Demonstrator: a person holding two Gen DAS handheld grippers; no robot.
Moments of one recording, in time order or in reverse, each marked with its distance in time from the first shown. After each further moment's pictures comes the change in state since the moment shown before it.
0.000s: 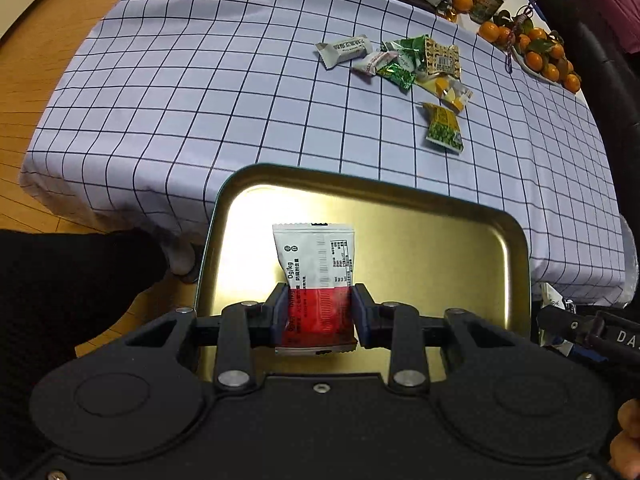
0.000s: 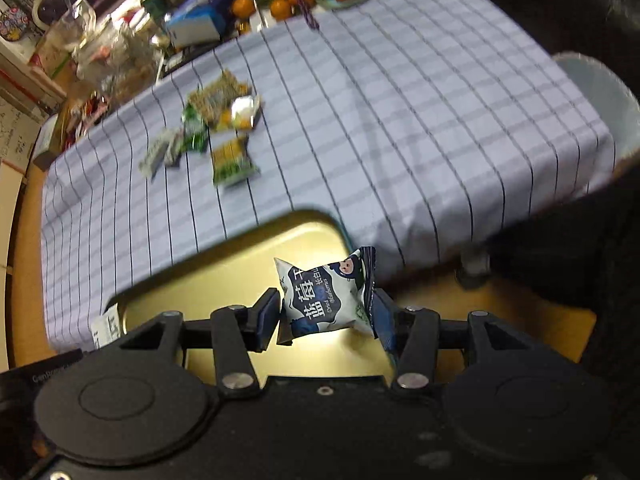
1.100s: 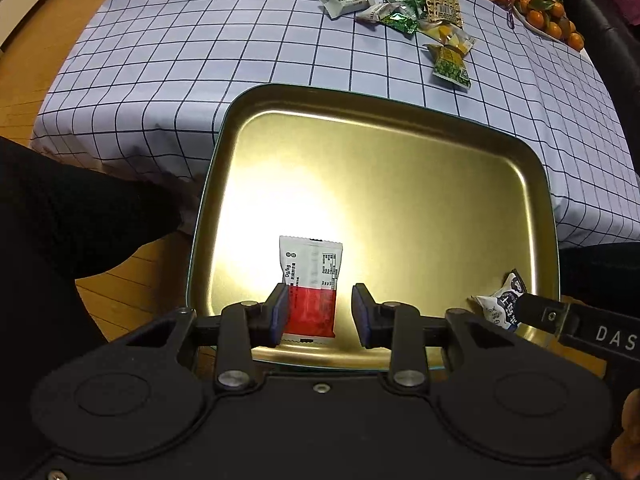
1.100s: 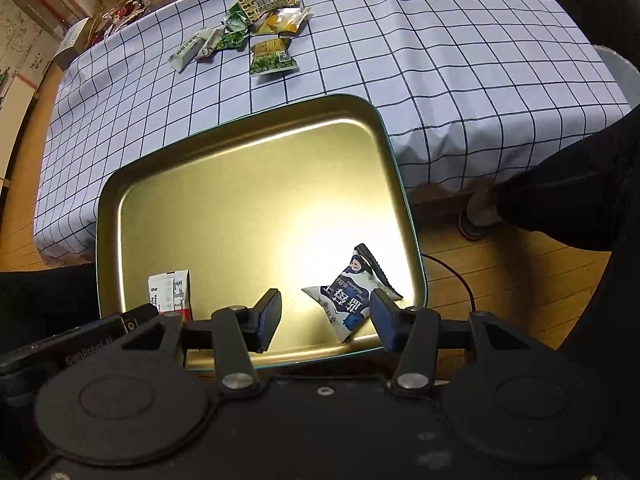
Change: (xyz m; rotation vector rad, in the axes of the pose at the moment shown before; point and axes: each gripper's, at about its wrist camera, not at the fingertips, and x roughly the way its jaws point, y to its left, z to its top) left arm 0.009 0.001 -0.048 0.025 0.028 0.041; right arm 0.014 0.018 -0.049 -0.177 0.094 -0.016
